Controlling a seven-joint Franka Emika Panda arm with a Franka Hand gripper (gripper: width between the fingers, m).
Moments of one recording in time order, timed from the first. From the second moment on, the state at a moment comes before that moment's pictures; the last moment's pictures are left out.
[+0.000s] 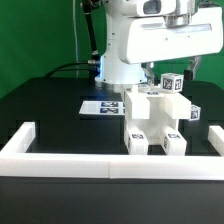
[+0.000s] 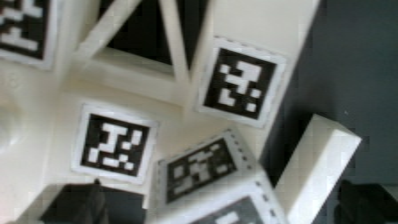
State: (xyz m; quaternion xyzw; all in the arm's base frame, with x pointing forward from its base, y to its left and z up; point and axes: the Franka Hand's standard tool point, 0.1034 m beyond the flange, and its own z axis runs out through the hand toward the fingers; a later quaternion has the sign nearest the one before) arm 0.518 0.059 0.117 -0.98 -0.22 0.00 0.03
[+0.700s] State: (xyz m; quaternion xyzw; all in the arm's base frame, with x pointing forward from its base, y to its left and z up) arm 0.518 0.058 0.117 -0.97 -0.22 0.00 0.03
